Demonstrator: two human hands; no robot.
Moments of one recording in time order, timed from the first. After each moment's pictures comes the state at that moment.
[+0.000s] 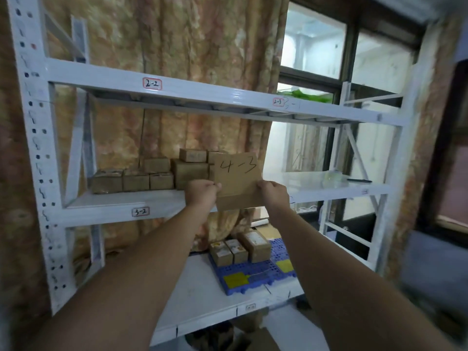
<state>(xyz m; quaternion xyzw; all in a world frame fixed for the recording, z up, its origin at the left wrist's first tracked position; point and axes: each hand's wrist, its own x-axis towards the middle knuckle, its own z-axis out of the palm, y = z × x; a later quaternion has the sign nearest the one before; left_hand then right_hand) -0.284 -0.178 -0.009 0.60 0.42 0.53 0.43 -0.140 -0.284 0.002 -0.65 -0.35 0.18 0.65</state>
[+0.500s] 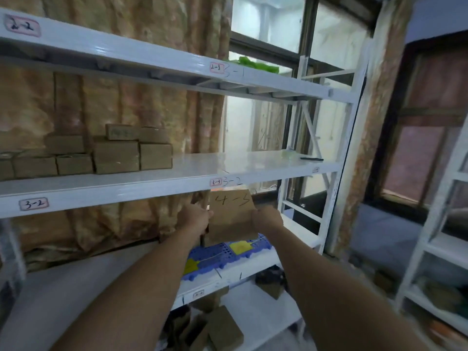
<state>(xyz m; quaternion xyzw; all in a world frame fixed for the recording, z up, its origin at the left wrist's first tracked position) -0.108 -0.192 -0.121 0.62 0.50 0.41 0.45 0.034 -0.314 -0.095 -0.85 -0.35 0.12 0.37</state>
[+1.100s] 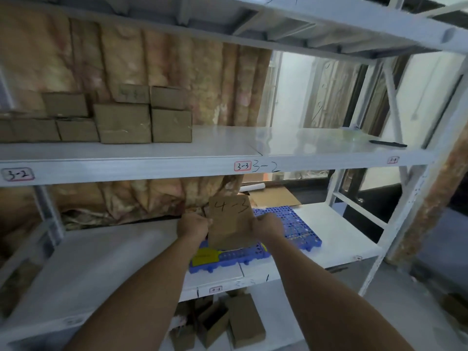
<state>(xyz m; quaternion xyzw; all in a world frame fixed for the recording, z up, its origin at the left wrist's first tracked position) -0.091 -0.082 -0.225 0.53 0.62 0.39 0.43 0.083 -0.159 -0.197 -0.83 -0.42 0.20 0.32</state>
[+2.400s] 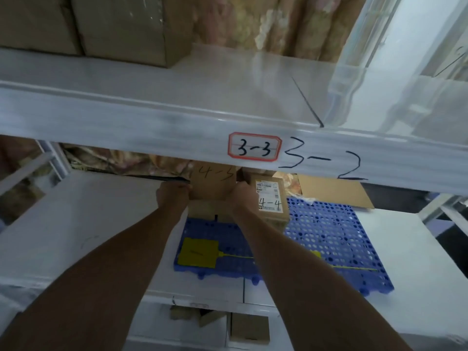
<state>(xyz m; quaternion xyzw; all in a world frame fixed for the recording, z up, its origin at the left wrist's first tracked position) -0.069 0.130 -0.353 0.38 0.73 0.47 0.33 0.101 0.104 -0.316 -0.74 -0.57 0.24 0.27</state>
